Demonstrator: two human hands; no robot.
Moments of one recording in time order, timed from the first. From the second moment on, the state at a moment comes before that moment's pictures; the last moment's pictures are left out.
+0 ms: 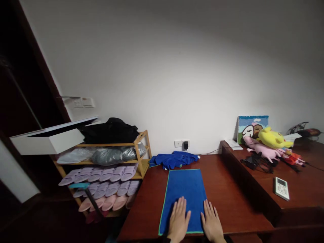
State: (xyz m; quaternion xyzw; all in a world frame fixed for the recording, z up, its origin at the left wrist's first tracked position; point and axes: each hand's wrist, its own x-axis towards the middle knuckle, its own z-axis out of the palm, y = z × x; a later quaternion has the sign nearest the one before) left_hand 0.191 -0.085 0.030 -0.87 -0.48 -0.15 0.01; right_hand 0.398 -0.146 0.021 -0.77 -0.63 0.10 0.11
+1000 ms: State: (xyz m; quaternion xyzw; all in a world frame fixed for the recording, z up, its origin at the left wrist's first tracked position) left_hand 0.105 -0.087 0.002 -0.82 -0.56 -0.14 0.05; right_hand 0.396 -0.151 0.031 -0.78 -0.62 0.09 0.08
